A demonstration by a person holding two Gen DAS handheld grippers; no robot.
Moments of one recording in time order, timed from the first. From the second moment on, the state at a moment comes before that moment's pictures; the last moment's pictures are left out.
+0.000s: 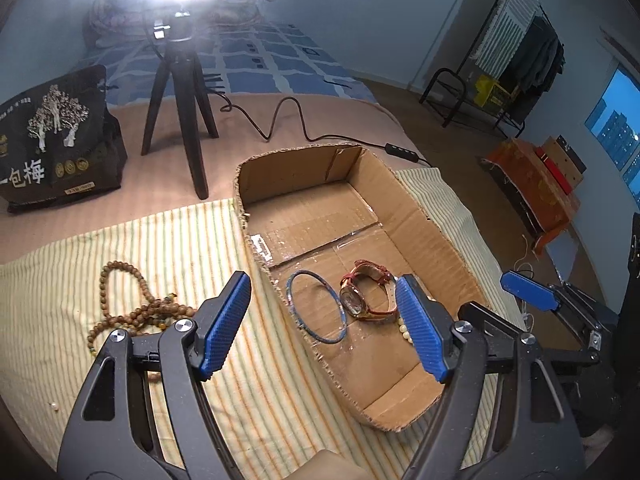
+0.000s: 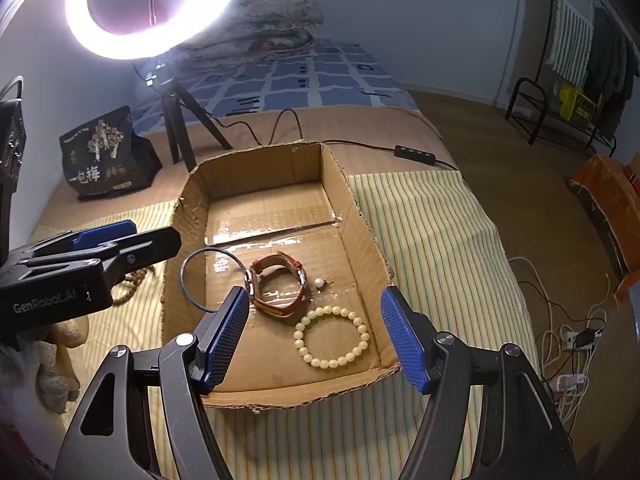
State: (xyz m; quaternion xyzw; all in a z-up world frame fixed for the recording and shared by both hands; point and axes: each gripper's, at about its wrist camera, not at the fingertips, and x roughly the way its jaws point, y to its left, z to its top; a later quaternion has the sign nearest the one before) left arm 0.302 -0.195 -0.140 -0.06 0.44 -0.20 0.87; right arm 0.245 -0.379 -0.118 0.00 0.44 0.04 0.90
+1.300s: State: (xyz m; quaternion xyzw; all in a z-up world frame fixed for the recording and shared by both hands) left arm 0.197 0.018 -0.138 0.02 0.45 -0.11 0.88; right arm 0.241 -0.253 -0.111 0.02 0.44 0.18 0.88
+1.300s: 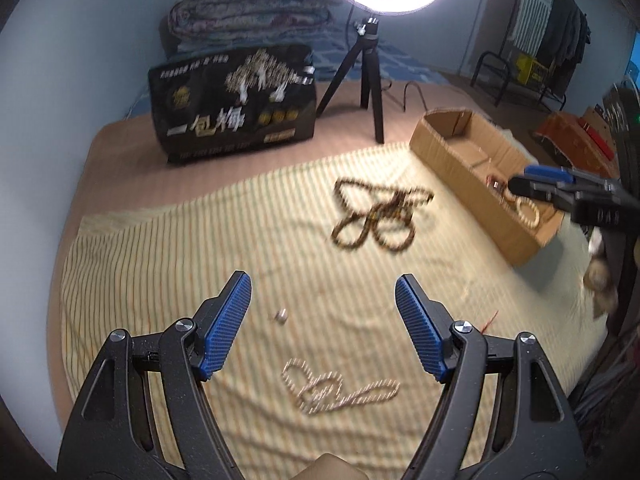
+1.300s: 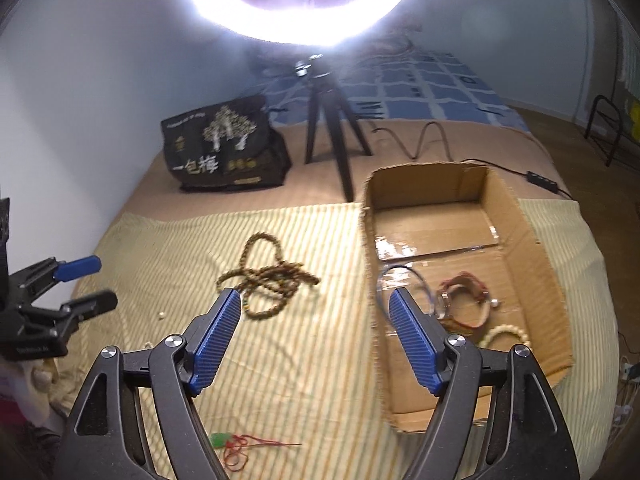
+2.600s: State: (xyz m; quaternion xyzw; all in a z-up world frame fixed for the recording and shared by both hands) left arm 0.162 0.033 -0.229 0.04 0.56 -0.16 0.81; right arm 0.325 -0.166 -0.217 0.09 0.56 0.11 0.81
